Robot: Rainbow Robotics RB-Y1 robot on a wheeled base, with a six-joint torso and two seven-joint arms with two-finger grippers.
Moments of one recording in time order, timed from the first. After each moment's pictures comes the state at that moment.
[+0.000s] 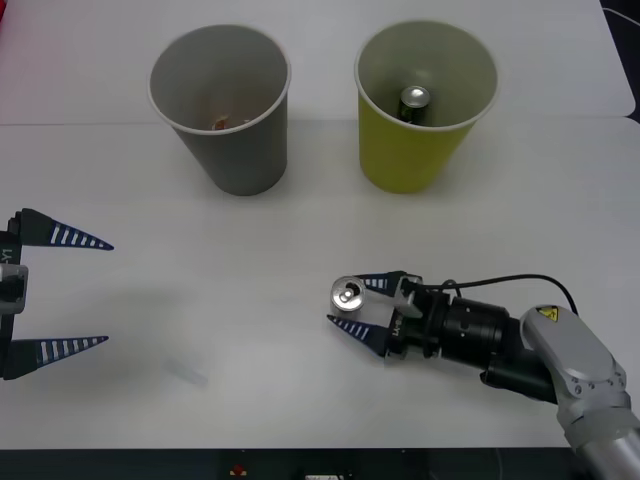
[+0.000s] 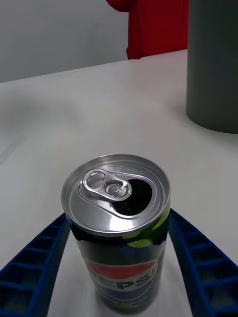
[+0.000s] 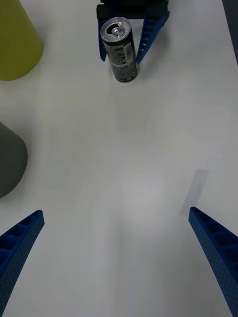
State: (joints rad) right arm -0.15 -0.30 0.18 -1.26 1.30 -1.02 0.42; left arm 0.26 1.13 0.26 -2.01 -1.31 -1.13 -0.09
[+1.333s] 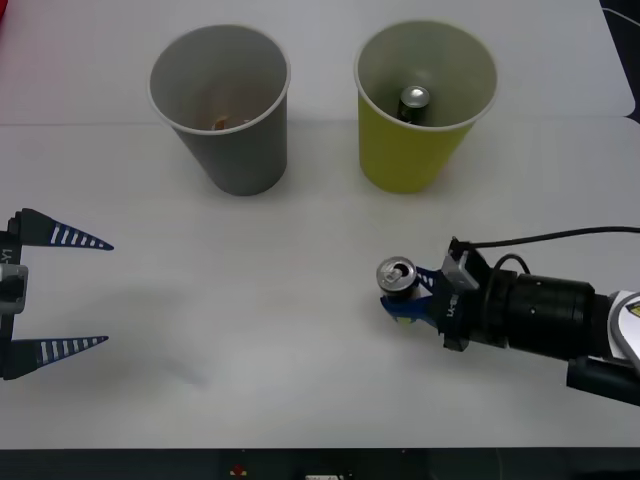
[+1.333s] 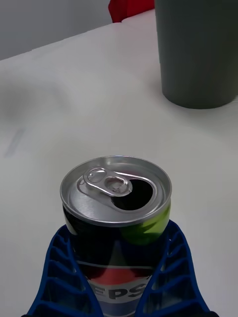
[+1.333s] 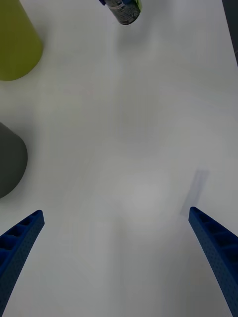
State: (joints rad) right arm 0.03 -0.56 0.13 -1.88 1.63 -0.94 -0.34; left arm 0.26 1.13 0.26 -2.01 -1.31 -1.13 -0.09
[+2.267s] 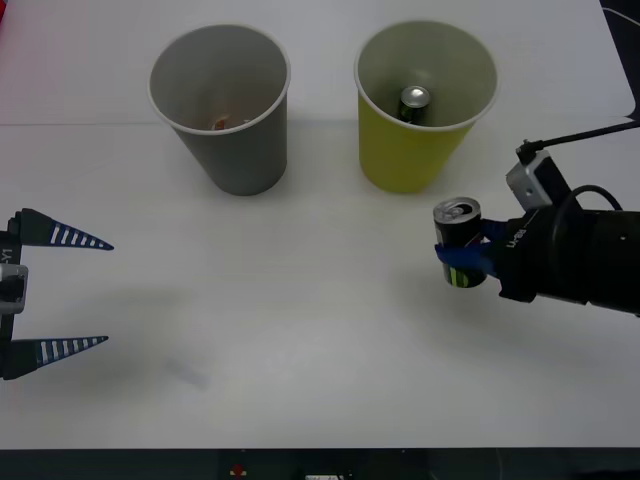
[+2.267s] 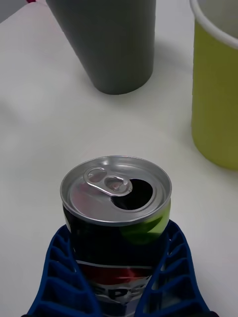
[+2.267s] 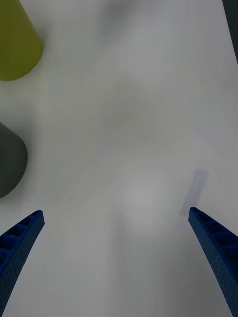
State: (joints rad) right arm 0.01 -0.66 -0.10 -2.30 1.97 -1.19 -1.20; left arm 0.26 1.13 0.26 -2.01 -1.31 -1.13 -0.09
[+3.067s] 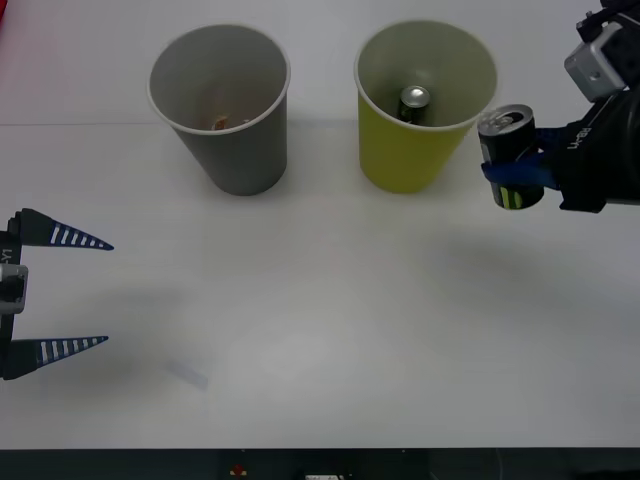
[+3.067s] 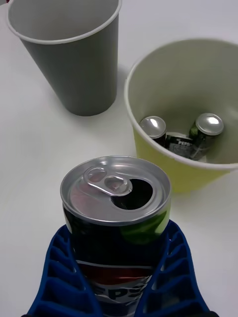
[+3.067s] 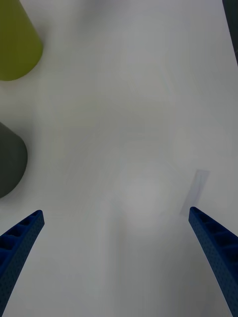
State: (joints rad) right arm -0.30 -0.77 -0.24 -2.26 1.91 -1.43 -1.27; left arm 0.26 1.13 0.26 -2.01 -1.31 -1.13 -0.09
